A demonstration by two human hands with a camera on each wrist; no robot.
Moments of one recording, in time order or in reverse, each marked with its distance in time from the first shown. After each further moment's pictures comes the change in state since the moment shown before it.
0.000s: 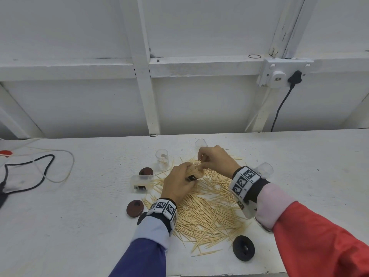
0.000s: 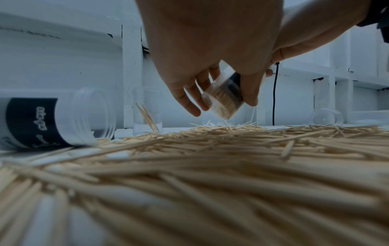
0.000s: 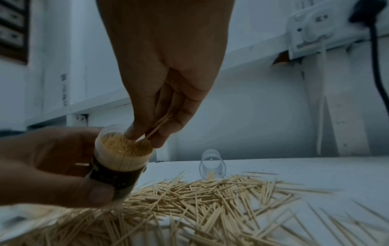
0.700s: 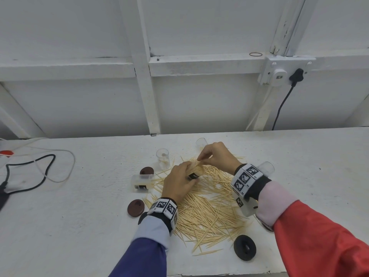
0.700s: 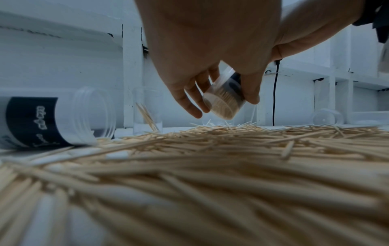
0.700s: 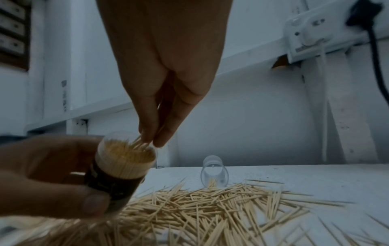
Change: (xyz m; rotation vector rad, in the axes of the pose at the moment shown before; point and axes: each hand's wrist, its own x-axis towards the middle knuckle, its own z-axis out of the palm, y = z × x) left_hand 0.001 -0.004 0.002 0.017 0.009 -0.048; right_hand 0.005 0.001 -0.003 0.172 0.054 0.022
